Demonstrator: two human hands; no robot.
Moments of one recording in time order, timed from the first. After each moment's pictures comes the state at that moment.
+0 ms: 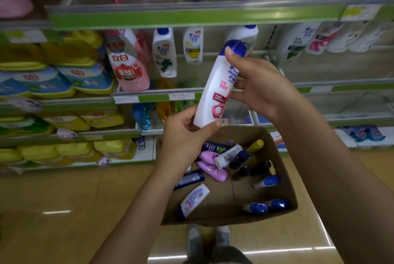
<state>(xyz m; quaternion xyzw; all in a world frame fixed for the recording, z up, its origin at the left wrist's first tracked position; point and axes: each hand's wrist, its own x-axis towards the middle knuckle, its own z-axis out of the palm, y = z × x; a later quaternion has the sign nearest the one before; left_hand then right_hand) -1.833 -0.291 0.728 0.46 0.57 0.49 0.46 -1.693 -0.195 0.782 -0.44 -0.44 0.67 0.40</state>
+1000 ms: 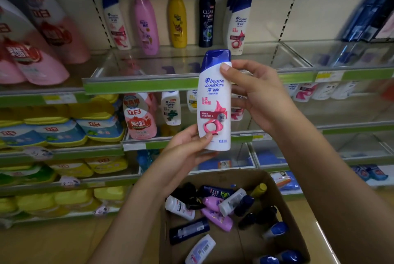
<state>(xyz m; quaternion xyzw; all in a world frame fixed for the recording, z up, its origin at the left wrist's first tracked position) -1.869 -0.261 0.803 0.41 0.40 0.46 0.68 -1.713 -0.186 0.877 -0.37 -0.52 0.58 0.51</state>
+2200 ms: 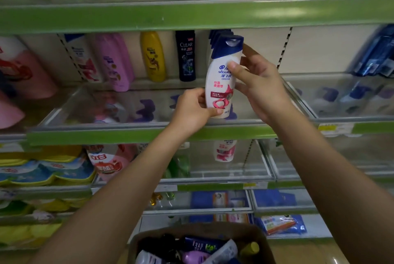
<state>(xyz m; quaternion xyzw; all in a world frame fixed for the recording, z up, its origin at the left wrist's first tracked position) -1.784 -0.008 0.854 0.58 0.61 0.43 0.33 -1.641 0.024 0.889 -0.30 -0.57 0.53 0.55</state>
